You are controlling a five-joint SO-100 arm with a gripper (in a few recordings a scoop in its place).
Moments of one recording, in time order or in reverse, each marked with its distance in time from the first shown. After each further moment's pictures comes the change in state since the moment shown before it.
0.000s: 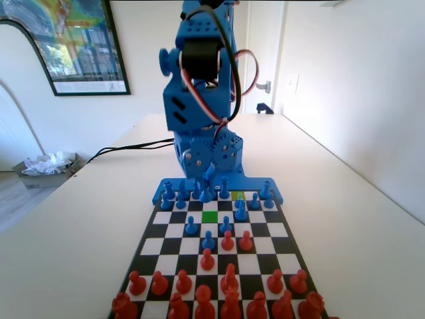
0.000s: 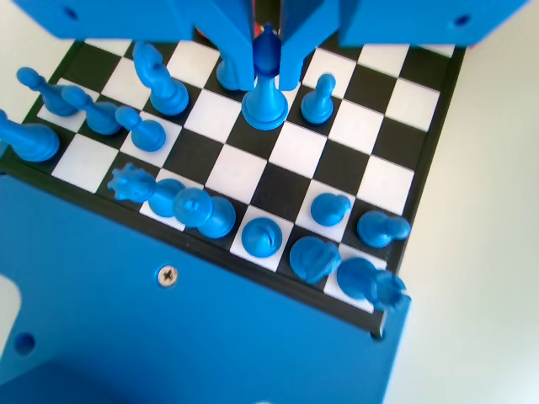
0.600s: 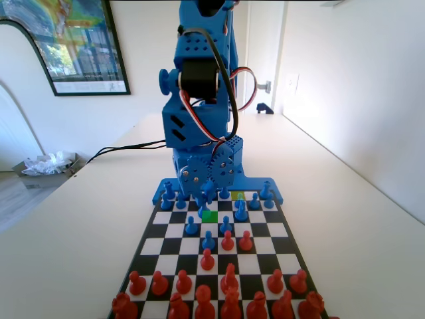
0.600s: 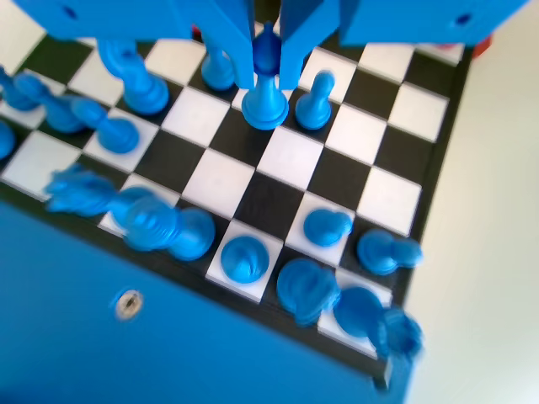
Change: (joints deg) arm 0.5 -2.6 2.7 -9.5 -1.5
